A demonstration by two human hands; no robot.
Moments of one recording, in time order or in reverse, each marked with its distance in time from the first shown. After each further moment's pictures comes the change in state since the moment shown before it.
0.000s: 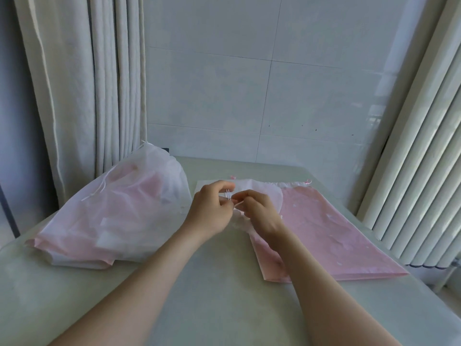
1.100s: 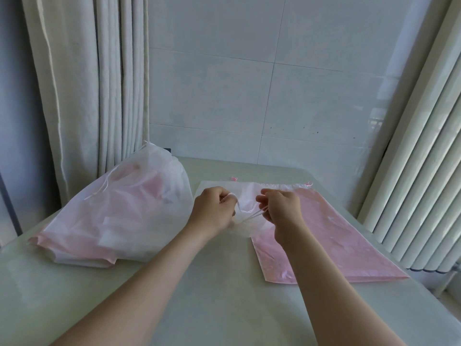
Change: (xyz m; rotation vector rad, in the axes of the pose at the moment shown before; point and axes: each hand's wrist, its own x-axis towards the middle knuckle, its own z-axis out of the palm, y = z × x) left_hand -0.003 0.013 -0.001 -0.050 0.003 -0.196; right_hand 0.000 -0.021 -0.018 0.300 0.425 0.291
